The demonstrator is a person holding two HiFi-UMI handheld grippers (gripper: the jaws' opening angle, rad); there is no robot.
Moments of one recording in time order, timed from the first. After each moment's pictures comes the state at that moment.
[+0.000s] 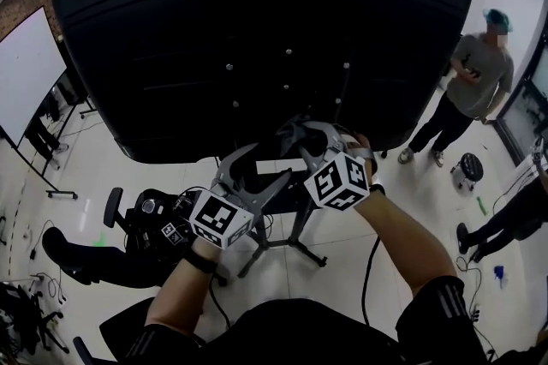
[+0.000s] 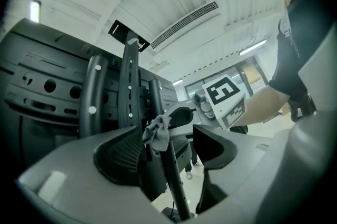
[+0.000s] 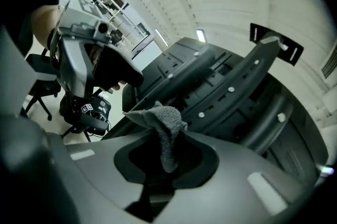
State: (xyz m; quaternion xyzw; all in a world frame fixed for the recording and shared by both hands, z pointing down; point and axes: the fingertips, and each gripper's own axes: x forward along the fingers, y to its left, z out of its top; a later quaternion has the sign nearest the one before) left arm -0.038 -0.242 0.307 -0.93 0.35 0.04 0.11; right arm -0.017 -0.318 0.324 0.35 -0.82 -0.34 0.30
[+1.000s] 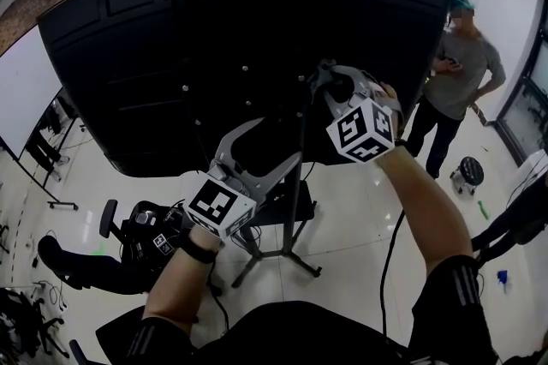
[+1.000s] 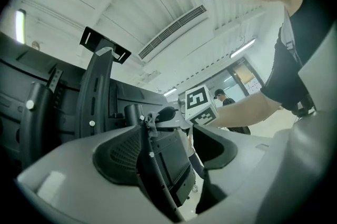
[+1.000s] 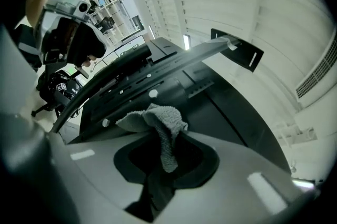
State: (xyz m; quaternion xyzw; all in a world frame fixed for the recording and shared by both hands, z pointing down) left arm 0.058 -0.260 0.215 -0.93 0.33 0.07 0.18; right arm 0.114 -0.398 0.192 0.43 -0.75 -0.41 0.27
